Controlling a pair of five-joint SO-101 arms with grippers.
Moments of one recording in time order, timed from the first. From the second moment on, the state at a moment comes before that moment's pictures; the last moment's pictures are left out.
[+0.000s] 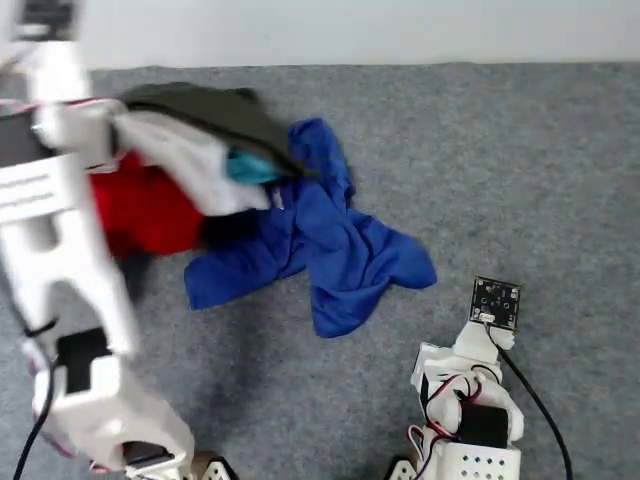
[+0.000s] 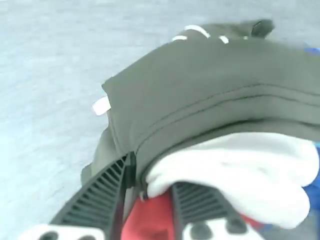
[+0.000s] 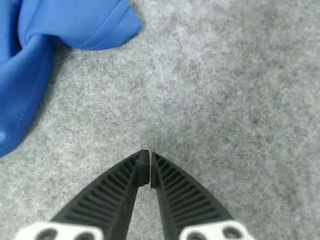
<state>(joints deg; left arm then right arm) -21.8 9.7 -42.9 99.4 -4.4 3.3 -102.9 95.6 74.0 -8.9</state>
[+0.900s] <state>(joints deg) -50.4 -0.4 -29.5 99.4 -19.8 3.3 -102.9 95.6 74.0 -8.9</state>
